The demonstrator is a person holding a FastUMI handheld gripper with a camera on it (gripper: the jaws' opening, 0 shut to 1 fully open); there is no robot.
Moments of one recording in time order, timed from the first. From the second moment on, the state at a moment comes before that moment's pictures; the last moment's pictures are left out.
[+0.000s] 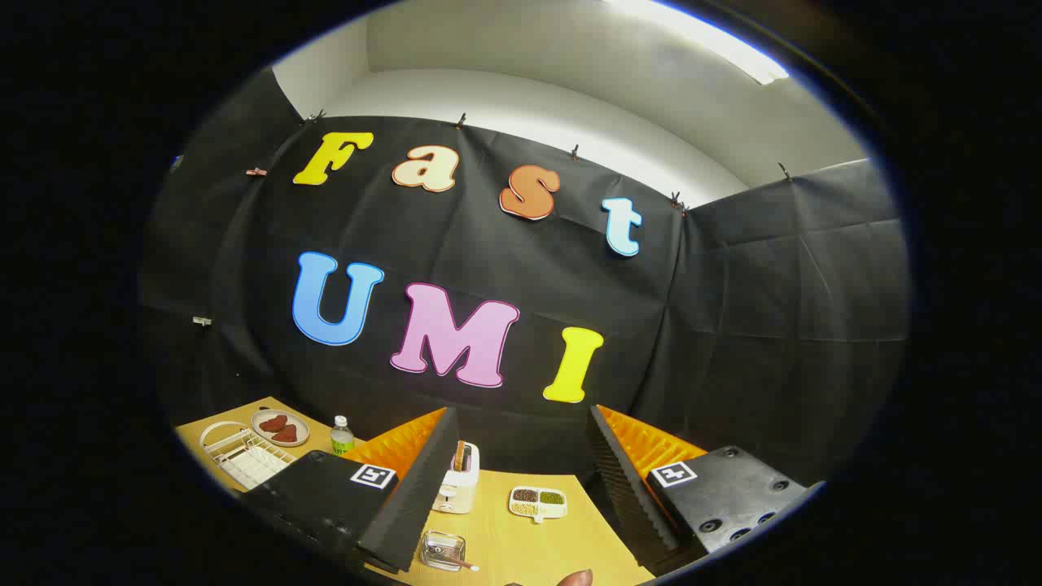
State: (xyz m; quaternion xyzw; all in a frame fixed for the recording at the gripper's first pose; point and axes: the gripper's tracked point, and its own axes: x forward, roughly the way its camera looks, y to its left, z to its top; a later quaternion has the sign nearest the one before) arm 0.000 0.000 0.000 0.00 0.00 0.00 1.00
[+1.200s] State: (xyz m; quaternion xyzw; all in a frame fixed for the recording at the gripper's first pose) arm -0.013 0.022 0.009 0.02 0.01 0.03 1.00
